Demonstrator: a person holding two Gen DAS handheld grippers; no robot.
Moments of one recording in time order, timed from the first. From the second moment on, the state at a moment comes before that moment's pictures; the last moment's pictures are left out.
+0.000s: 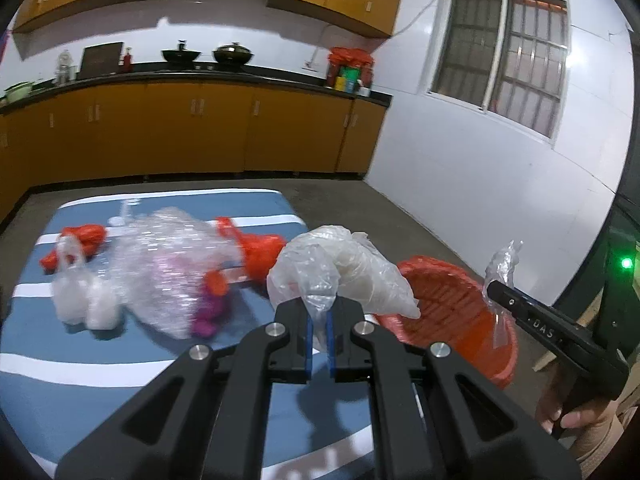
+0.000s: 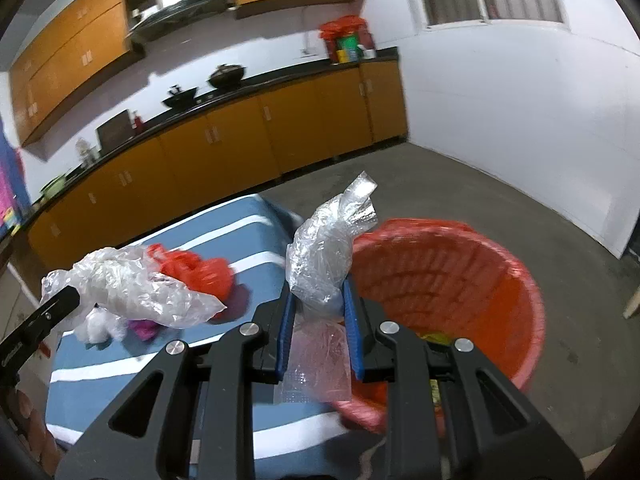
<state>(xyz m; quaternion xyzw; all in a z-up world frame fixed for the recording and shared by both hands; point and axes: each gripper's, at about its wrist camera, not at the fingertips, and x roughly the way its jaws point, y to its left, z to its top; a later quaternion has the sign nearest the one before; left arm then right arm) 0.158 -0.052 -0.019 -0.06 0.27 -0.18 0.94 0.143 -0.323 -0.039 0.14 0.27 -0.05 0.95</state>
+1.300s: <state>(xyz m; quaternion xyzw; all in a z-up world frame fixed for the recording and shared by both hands) 0.210 -0.187 -0.069 -0.02 0.33 -0.26 0.91 0.146 -0.406 -0.055 0.19 0.29 -0.10 0.93</state>
